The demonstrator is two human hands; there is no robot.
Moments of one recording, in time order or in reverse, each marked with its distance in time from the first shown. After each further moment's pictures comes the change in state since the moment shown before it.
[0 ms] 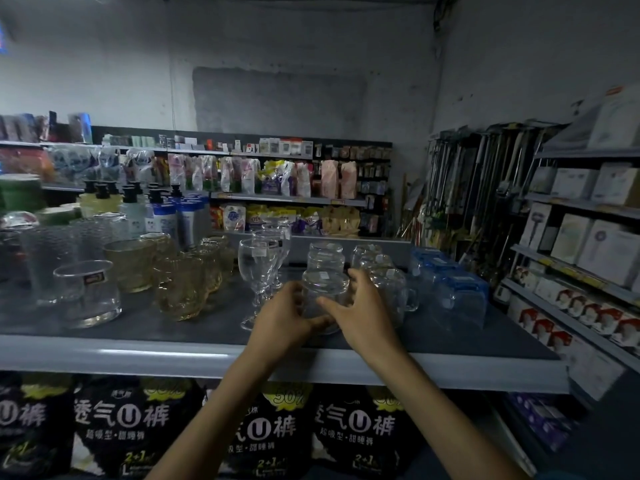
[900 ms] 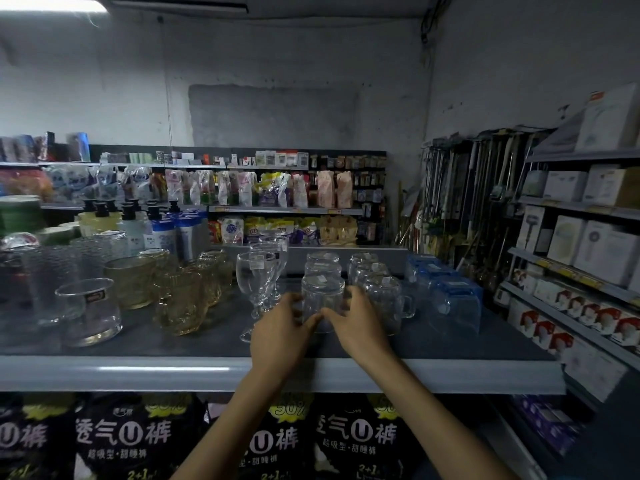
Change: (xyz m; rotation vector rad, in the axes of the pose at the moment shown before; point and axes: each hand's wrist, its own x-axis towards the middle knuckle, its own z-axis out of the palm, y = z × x) left_hand 0.000 -0.004 0.013 0.198 0.189 0.005; right_hand 0.013 0.010 0.009 -0.079 0.033 0.034
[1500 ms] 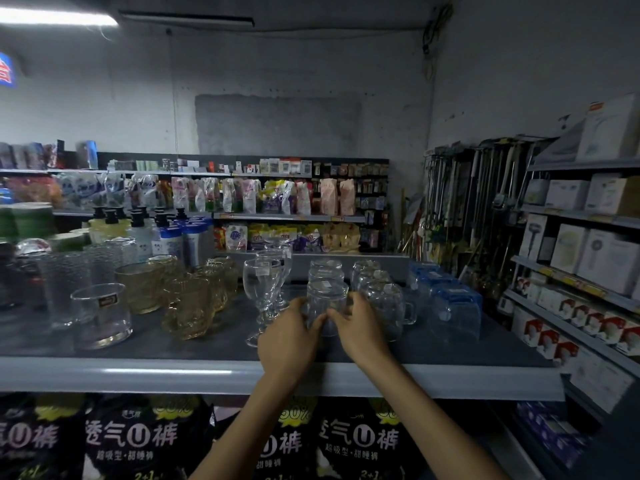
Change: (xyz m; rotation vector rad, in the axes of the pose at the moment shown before) left_hand -0.001 0.005 0.009 0.122 0.018 -0.056; right_hand 0.003 0.001 0.003 -0.004 0.041 -0.007
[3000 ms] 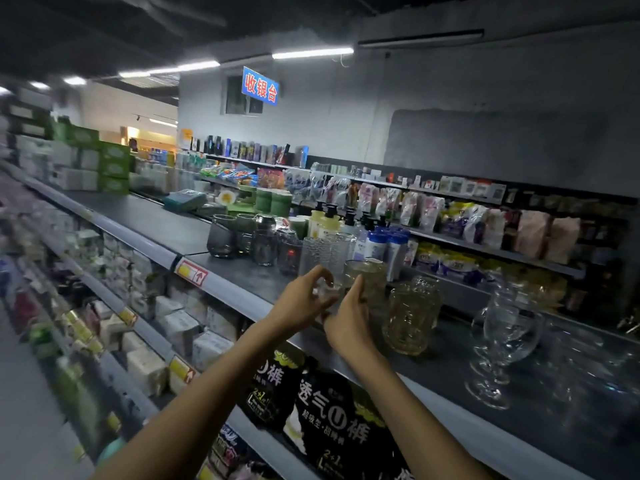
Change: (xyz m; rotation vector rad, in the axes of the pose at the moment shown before) left_hand 0.034 -0.241 -0.239 -0.040 0.118 -0.093; right_hand -0.073 -0.195 0.268 -0.090 -0.575 -0.238
